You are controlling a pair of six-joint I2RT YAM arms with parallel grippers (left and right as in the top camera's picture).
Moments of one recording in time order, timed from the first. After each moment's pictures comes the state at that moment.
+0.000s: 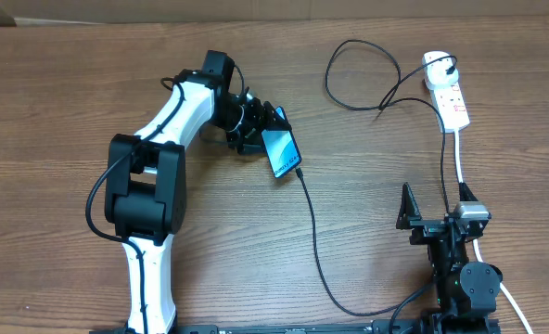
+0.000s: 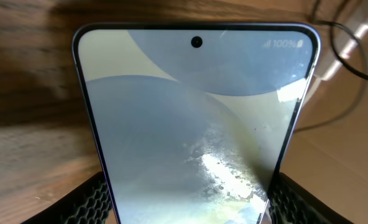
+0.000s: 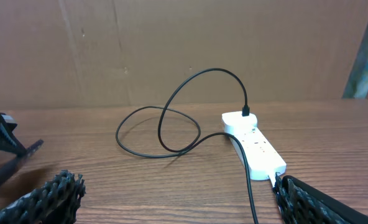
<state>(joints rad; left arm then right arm) -0.23 2.26 1.72 -0.89 0.82 -0.60 0.00 0.01 0.02 -0.03 -0.02 0.04</state>
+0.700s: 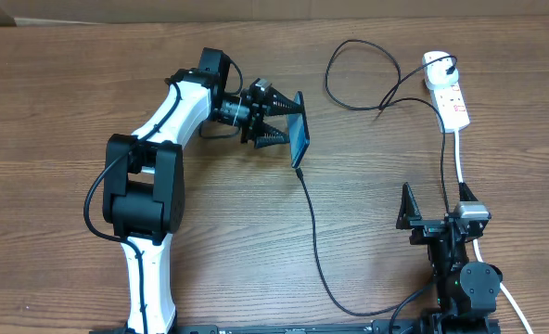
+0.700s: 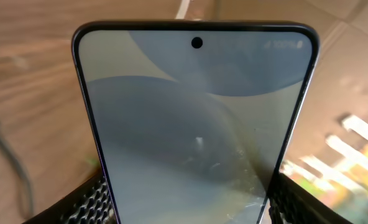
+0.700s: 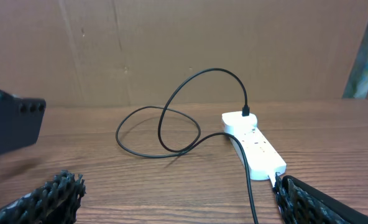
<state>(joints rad) -0.21 2.26 1.72 -0.84 1.36 -0.63 0.00 0.01 0.02 -0.04 -0.02 0.04</state>
